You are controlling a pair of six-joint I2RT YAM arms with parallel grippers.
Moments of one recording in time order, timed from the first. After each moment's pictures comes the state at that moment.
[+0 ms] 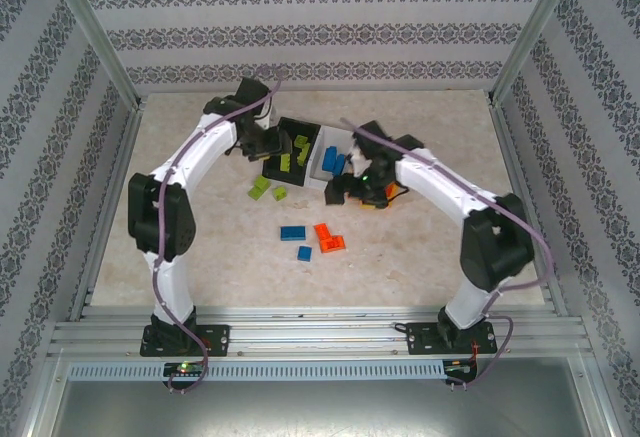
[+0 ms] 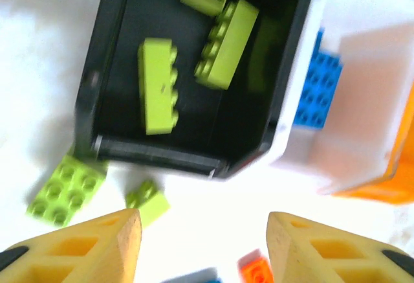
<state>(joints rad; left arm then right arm) -0.29 1.94 1.77 -0.98 0.24 -0.43 0.51 1.73 1.37 -0.97 -0.37 0.41</state>
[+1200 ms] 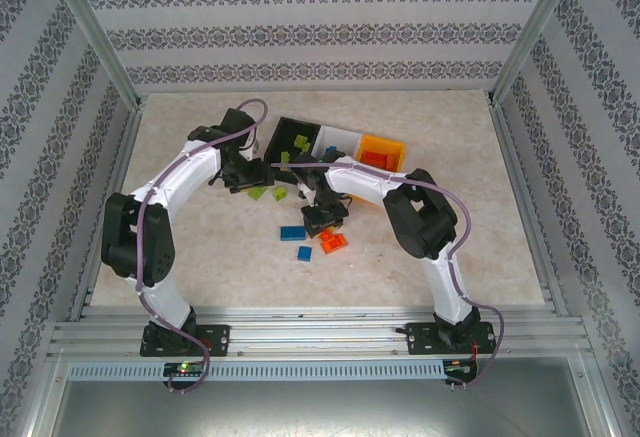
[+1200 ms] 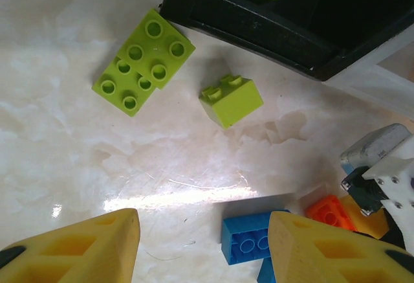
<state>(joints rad) -0.27 1.74 1.42 -0.95 0.21 -0.43 0.72 2.16 1.63 -1.09 -0.21 0.29</state>
